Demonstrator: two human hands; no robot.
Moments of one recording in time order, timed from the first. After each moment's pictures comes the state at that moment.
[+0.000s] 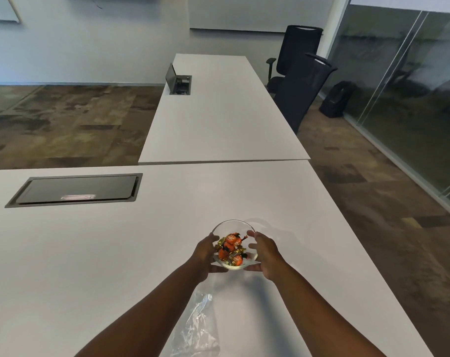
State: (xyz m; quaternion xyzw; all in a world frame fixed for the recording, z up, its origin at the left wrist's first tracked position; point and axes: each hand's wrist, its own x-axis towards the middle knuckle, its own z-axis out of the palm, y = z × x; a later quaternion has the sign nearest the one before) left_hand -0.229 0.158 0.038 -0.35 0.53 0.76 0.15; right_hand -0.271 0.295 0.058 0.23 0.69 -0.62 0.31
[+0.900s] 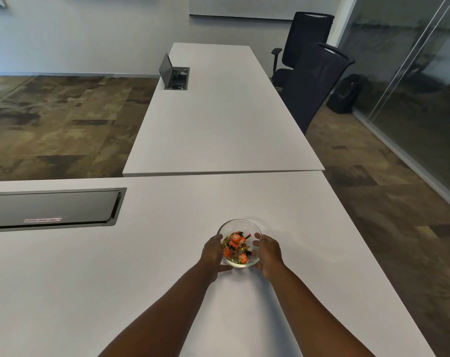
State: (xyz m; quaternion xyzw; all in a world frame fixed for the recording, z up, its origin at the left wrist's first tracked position) left_hand -0.361 0.150 0.001 -0.41 0.53 0.73 0.11; right_hand -0.404 0.263 -0.001 0.26 0.73 -0.60 0.22
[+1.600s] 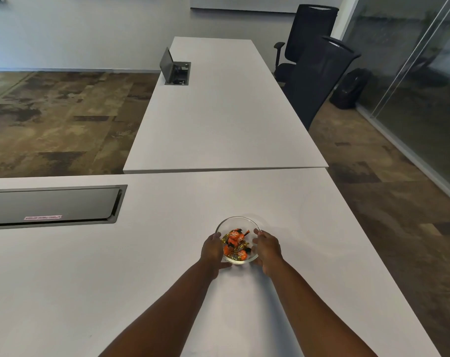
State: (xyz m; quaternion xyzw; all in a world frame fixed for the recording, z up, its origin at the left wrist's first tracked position) left_hand -0.368 0.148 -0.008 -0.44 0.54 0.71 0.10; right_hand -0.409 0.256 -0.010 0.24 0.76 -0.56 0.22
